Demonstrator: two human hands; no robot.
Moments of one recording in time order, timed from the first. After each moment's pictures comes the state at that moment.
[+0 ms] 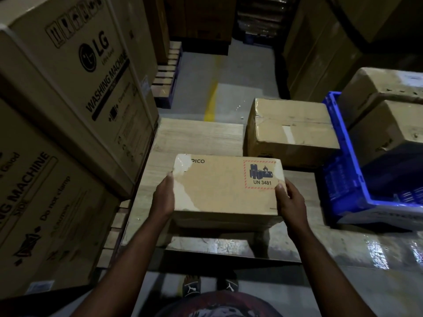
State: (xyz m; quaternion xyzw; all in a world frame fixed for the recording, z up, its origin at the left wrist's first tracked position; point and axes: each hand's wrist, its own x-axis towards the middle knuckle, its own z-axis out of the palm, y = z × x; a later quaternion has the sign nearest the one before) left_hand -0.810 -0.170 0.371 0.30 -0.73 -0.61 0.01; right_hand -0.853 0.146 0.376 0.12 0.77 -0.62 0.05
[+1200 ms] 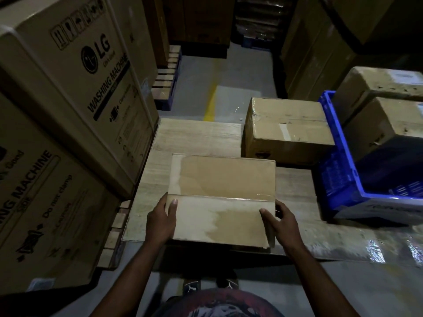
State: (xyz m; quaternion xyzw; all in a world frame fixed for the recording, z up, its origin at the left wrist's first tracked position) left_hand -0.744 -0.163 0.327 0.28 -0.86 -0.41 0.02; right_hand -0.801 0.162 0.334 0.09 0.83 -0.55 0.08
